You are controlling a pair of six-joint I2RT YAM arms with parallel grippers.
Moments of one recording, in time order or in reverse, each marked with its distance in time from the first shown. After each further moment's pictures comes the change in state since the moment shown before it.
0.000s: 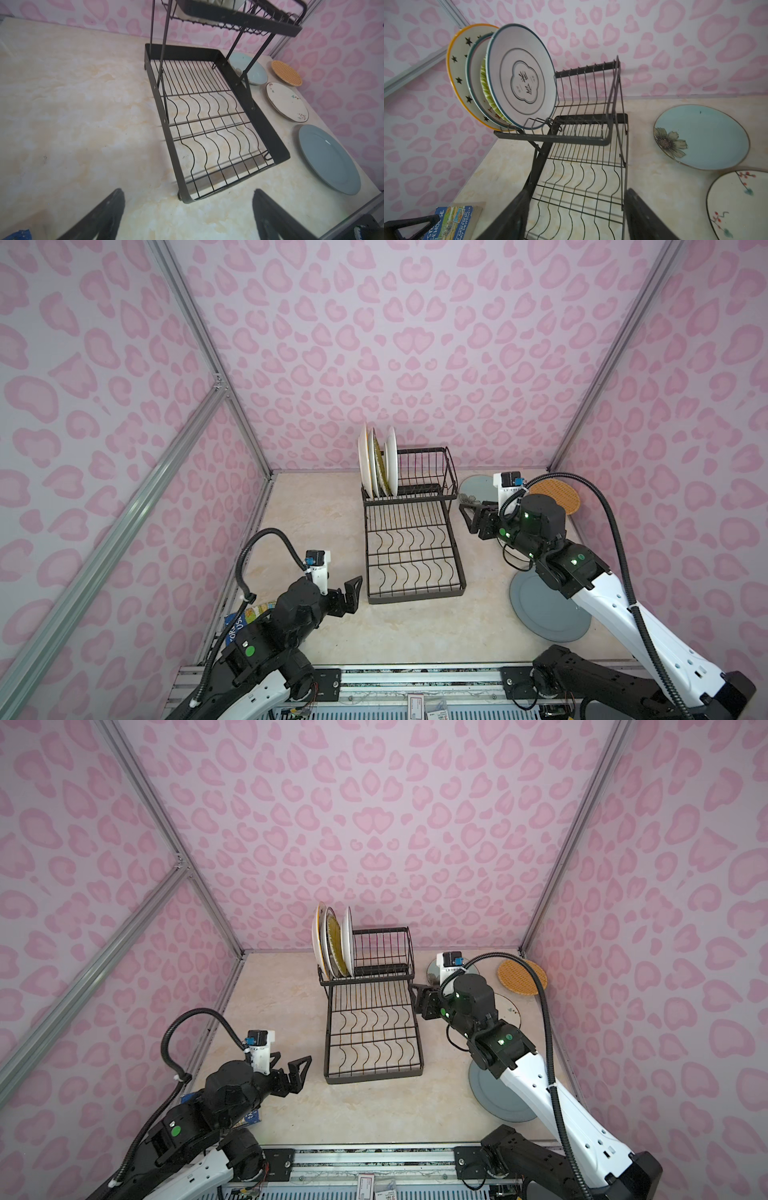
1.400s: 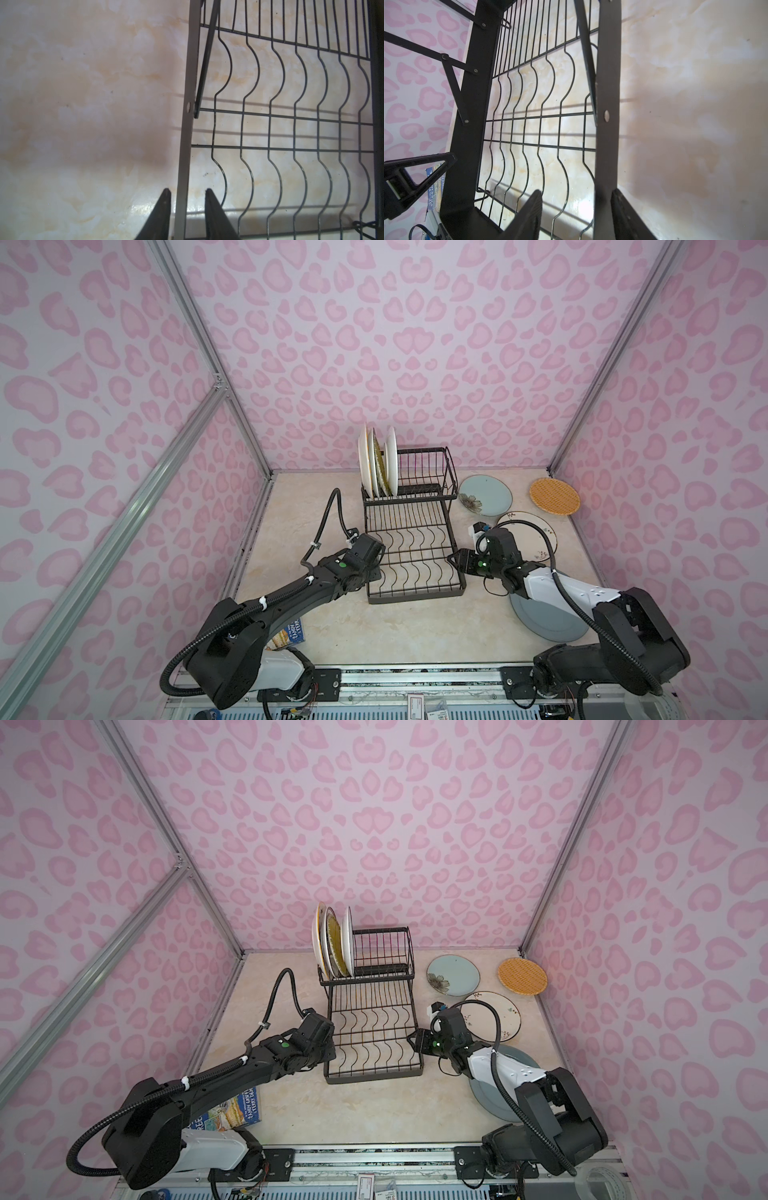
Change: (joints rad) left arm 0.121 0.866 0.185 0.181 0.027 -0.270; right arm -0.096 0.400 -0.394 0.403 -0.314 0.168
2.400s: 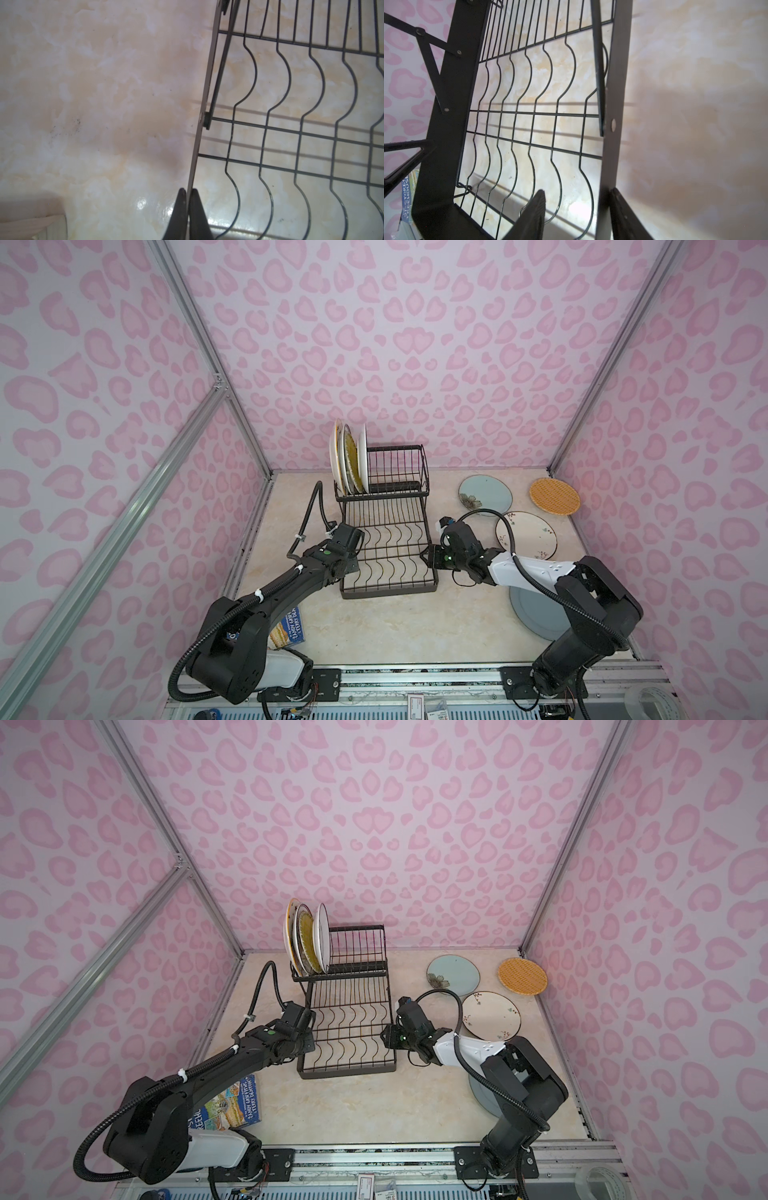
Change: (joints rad) left arm 0.210 0.004 0.011 -0.066 -0.065 0.179; right arm 0.243 0.243 0.240 -0.009 0.177 0.088
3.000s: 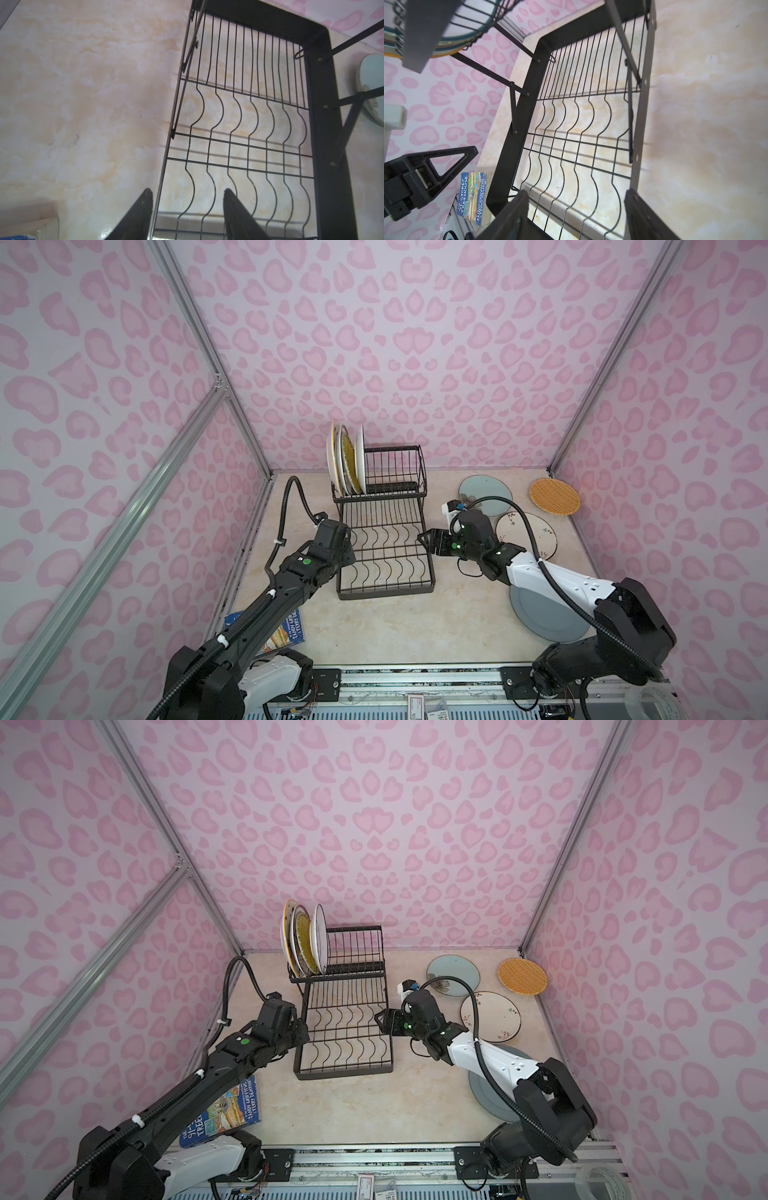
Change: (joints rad) left arm 0.026 -0.259 0.025 -0.037 0.069 -0.016; right arm -0.044 -0.220 0.030 -0.042 -0.042 -0.031
